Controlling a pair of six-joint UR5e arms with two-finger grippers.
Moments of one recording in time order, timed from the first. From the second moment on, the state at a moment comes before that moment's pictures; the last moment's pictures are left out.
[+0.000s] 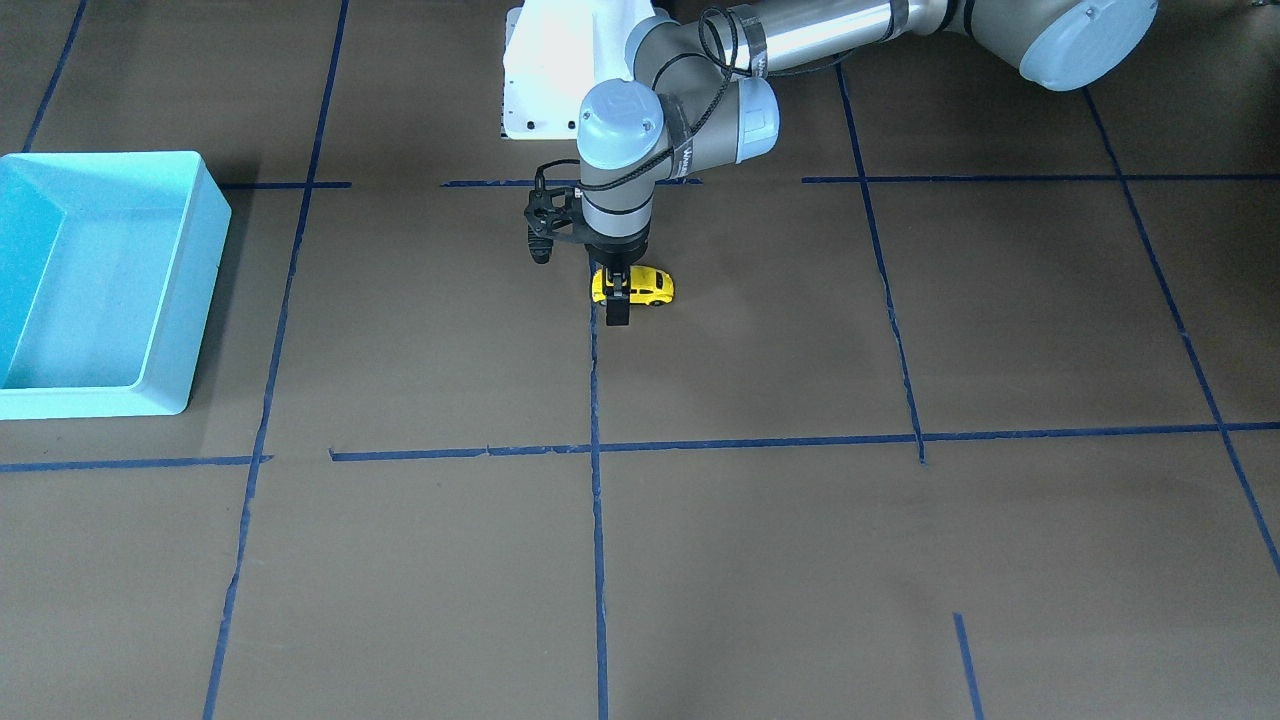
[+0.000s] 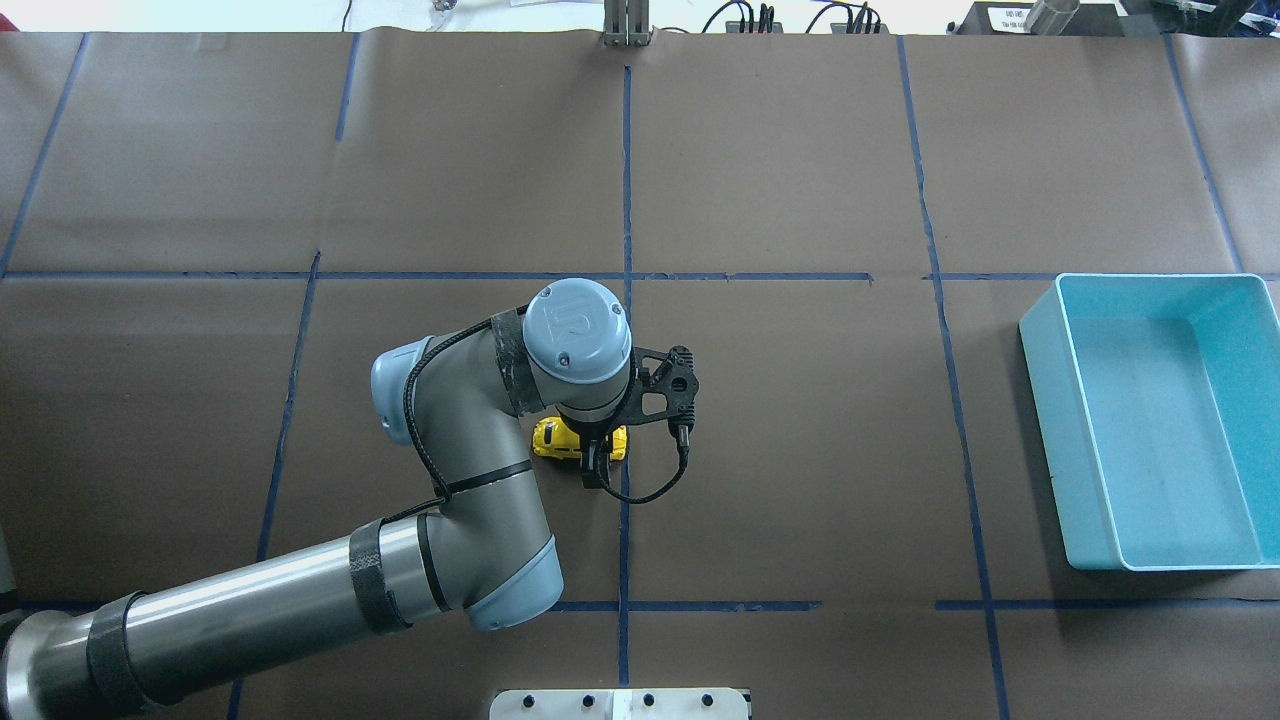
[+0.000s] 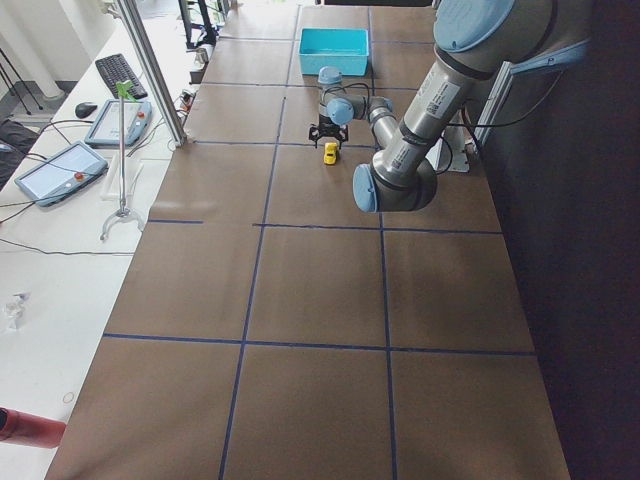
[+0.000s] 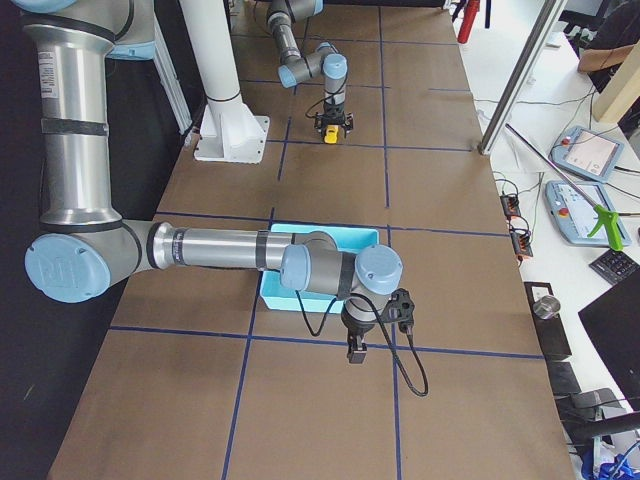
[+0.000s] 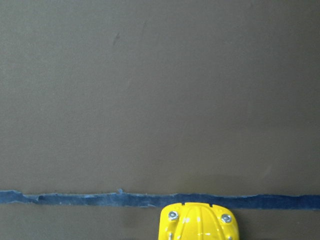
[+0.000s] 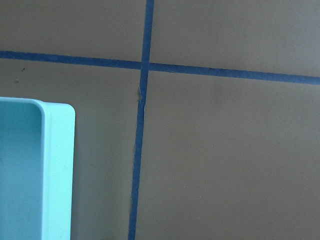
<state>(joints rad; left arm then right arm) -0.43 -2.39 -1.44 -1.66 -1.85 0.30 1.57 -1.59 1.59 -1.68 2.31 -0.14</state>
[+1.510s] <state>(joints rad) -0.44 -2.37 -1.47 -1.70 -1.93 0.30 1.57 -1.59 1.58 -1.68 2.31 -0.14</state>
